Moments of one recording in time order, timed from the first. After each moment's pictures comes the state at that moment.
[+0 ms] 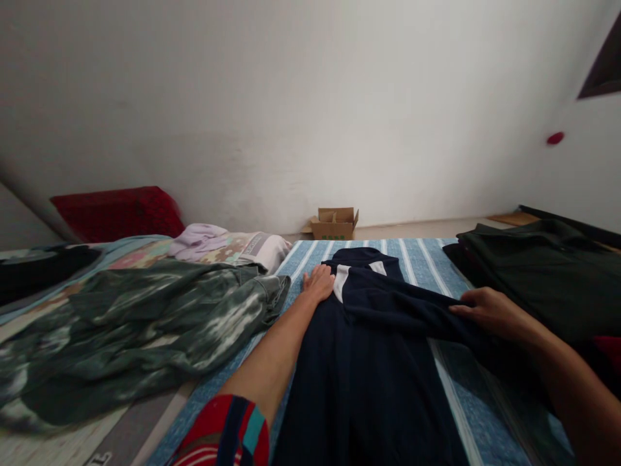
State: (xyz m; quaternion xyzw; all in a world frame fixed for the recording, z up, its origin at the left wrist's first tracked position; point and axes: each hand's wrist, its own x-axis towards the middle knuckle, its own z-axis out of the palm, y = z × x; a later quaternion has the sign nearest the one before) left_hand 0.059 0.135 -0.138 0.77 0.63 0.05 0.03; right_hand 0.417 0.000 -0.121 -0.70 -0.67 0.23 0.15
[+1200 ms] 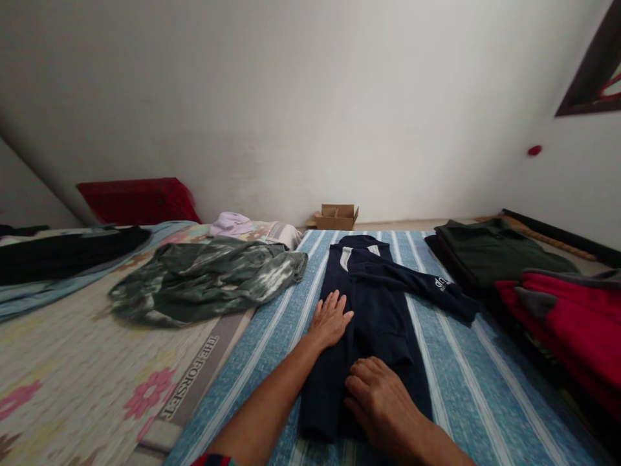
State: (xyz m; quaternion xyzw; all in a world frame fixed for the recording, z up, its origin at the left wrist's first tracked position) left_hand 0.054 -0.093 -0.148 0.82 0.57 0.03 0.05; right_hand 0.197 -0.234 -0.125 -0.41 -0.88 0.08 0.22
